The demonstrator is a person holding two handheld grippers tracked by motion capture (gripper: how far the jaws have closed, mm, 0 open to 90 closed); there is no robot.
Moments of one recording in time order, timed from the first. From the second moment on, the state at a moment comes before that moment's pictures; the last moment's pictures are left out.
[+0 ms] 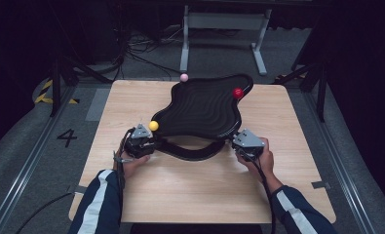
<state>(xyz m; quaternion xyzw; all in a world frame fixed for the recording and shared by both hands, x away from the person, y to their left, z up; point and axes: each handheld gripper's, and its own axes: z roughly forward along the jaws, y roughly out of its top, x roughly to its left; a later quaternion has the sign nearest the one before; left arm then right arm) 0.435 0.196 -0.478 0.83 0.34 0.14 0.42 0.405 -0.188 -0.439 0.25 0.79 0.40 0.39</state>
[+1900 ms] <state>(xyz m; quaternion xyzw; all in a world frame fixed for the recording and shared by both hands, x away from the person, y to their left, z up) 0.411 0.179 -0.478 0.83 0.33 0.14 0.42 0.419 -0.187 -0.472 0.25 0.84 0.39 0.27</state>
